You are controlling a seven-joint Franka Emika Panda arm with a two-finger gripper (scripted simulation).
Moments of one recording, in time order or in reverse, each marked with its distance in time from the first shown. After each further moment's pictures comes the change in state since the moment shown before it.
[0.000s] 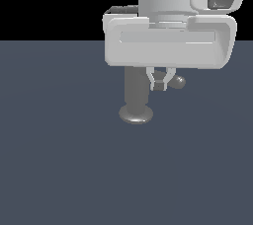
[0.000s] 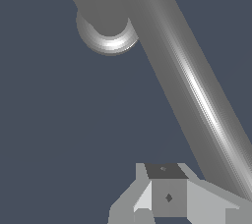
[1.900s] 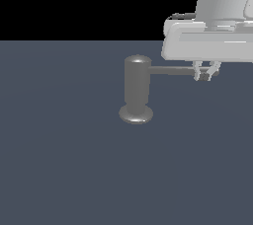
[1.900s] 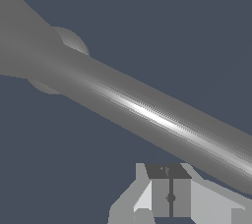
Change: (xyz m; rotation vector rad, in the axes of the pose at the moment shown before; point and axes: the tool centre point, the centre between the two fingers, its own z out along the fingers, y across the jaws) arm 0.080 0.110 0.000 0.003 -0.003 0.015
